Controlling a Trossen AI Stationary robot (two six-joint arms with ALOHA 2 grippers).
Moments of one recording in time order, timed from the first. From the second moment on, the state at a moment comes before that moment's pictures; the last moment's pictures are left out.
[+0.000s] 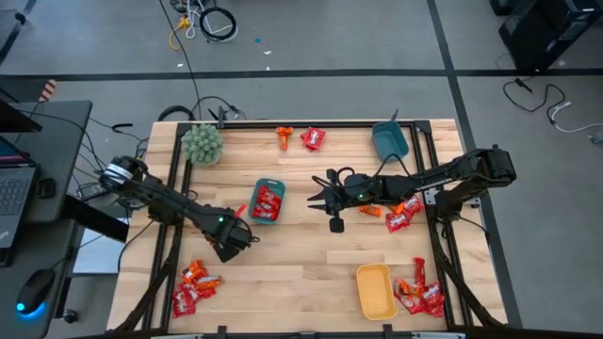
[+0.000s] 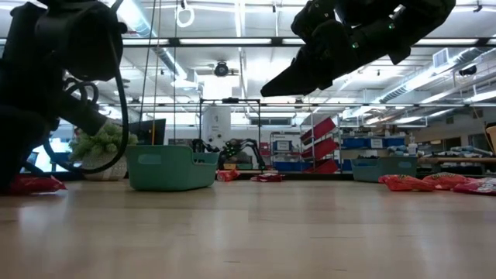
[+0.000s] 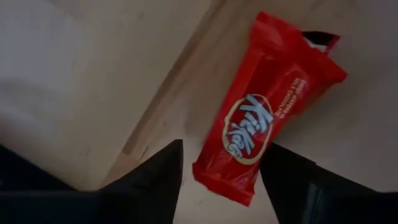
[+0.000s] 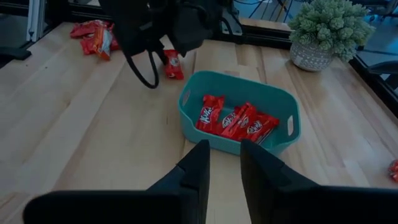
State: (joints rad) left arm -0.38 1.55 0.75 -0.95 0.02 -1.00; right arm 0.01 1.52 0.74 0.36 0.02 -0.10
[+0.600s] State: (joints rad) left arm -0.34 1.56 1.02 -1.20 -0.14 -0.95; right arm 0.01 1.50 0.74 0.35 0.03 -0.10
